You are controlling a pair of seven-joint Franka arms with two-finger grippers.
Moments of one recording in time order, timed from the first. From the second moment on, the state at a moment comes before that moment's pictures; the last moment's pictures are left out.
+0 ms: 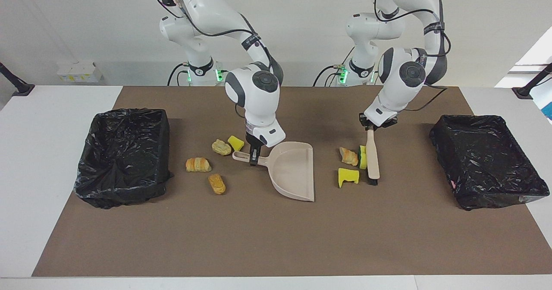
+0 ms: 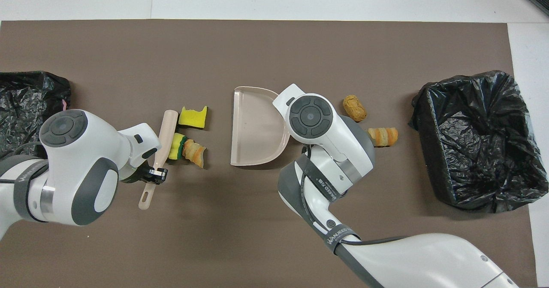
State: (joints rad) left arm -0.14 -0.02 -0.13 -2.22 -0.08 2.00 0.00; right arm 0.43 0.40 0.09 -1.74 -0.26 2.17 -0.84
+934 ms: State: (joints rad) left arm -0.42 0.01 -0.17 -2.04 -0.26 2.07 -0.23; right arm 0.42 0.41 0.09 -1.74 -0.26 2.20 -0.84
